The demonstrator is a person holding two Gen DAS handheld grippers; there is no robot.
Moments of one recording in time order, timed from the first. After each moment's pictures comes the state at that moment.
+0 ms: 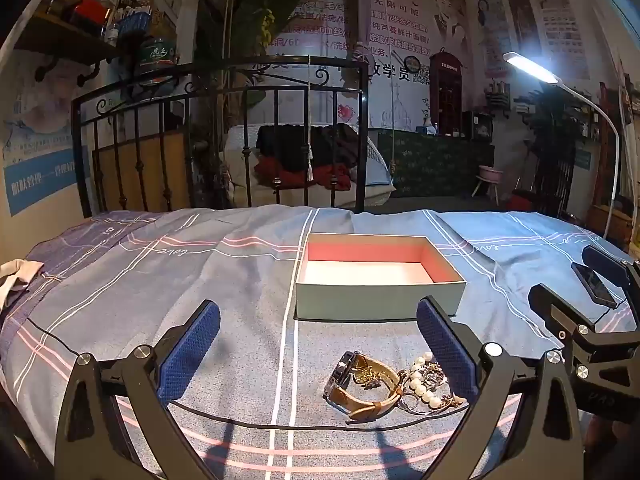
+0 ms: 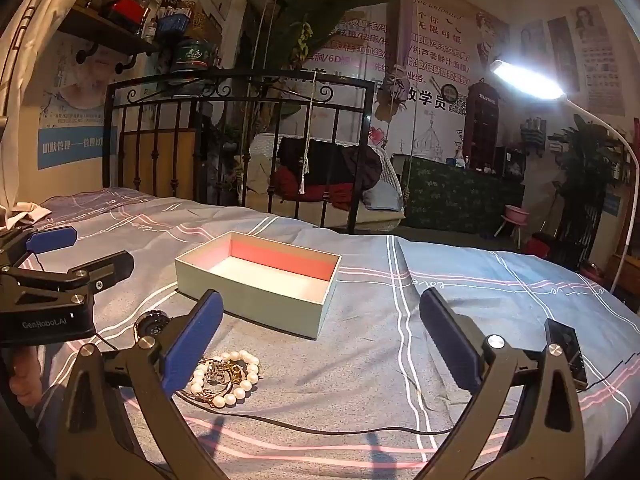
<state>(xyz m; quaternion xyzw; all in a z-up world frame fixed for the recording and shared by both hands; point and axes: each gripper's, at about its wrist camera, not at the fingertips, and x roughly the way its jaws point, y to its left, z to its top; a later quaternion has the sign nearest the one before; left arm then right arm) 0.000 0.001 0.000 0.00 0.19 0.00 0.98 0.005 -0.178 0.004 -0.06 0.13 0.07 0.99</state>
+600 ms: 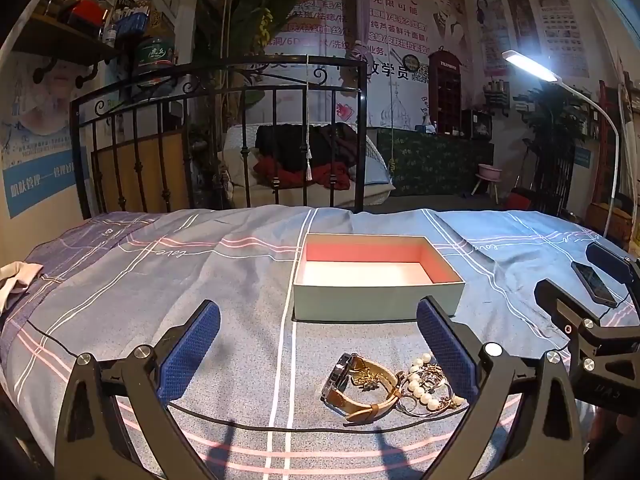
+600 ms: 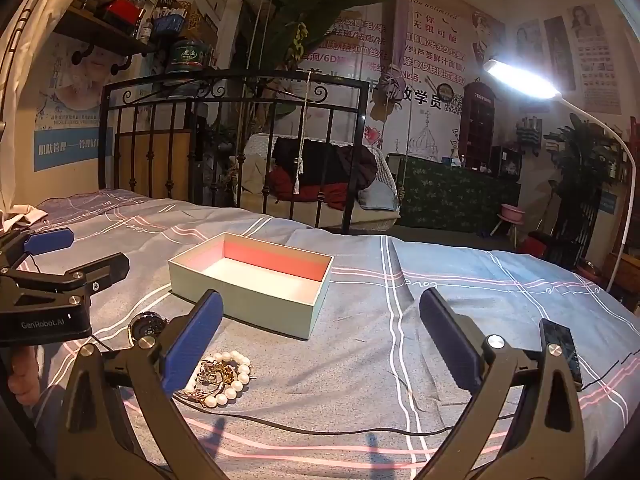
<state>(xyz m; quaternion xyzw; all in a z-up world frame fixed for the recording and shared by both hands) 0.002 -0.002 0.000 0.01 0.19 0.00 0.98 0.010 -0.188 0.008 -0.05 0.14 0.06 0.99</state>
